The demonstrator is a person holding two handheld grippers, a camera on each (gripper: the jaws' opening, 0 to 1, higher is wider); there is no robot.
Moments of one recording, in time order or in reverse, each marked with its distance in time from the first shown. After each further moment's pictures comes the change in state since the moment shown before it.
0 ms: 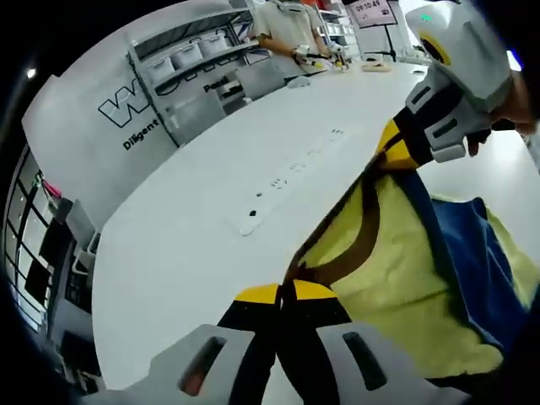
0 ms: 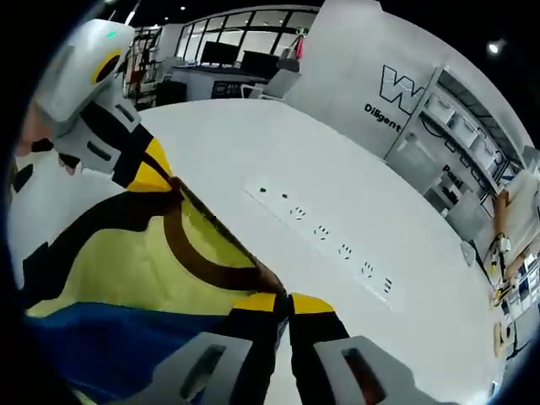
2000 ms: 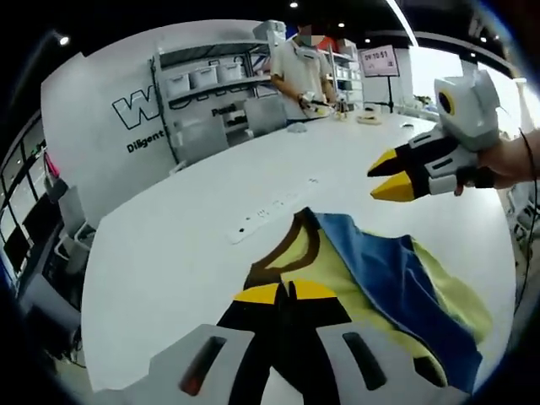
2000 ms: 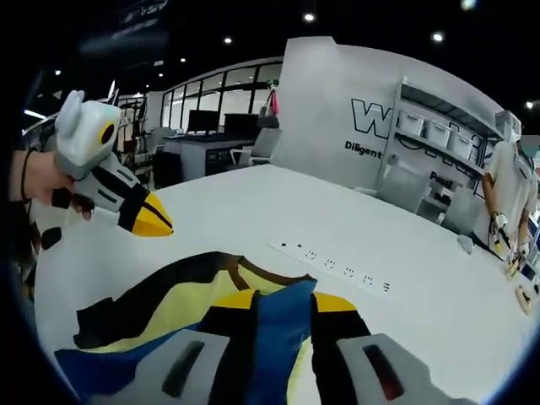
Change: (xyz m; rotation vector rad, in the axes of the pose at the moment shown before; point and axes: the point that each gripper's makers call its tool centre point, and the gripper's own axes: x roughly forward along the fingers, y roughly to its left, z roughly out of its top) left arm -0.124 -0.031 0.005 -0.145 -0.191 -0.086; right arm -0.111 0.039 0.025 0.155 -0.290 0.026
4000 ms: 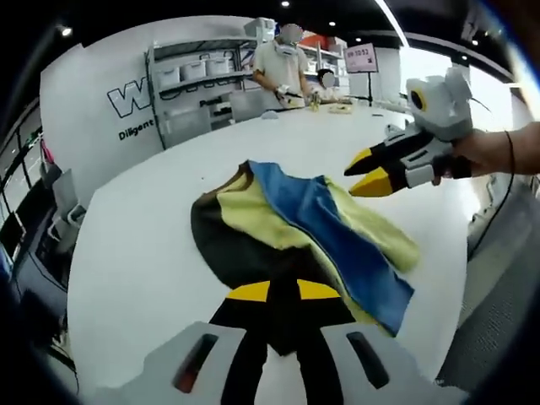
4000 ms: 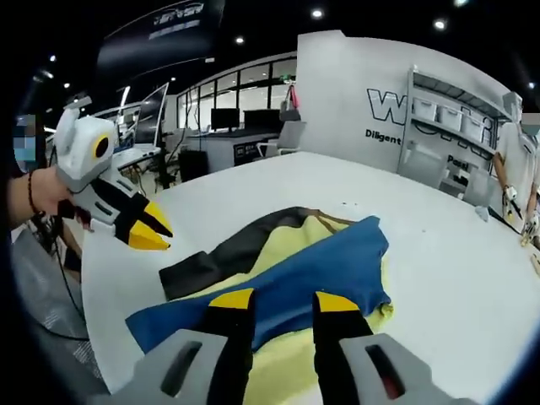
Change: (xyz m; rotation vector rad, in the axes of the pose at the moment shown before) left arm -0.112 -0.093 -0.111 -0.002 0.056 -0.077; right arm -0.097 0.127 -0.073 0.060 0.041 0.132
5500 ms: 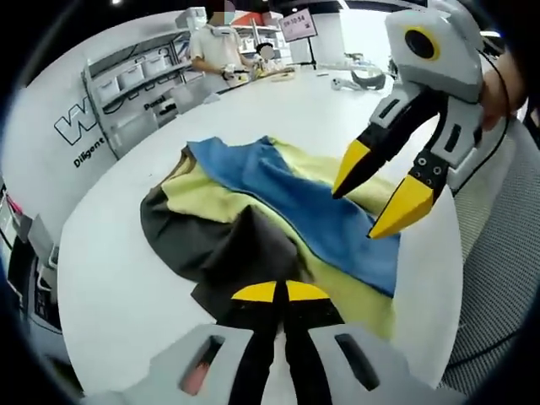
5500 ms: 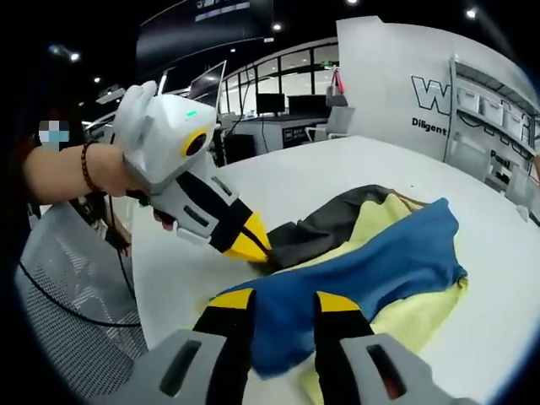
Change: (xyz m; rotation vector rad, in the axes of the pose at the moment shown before) left arm 0.018 -0.031 -0.030 0.217 0.087 -0.150; right arm -0.006 0.103 -0.033 -0.049 0.079 0.232
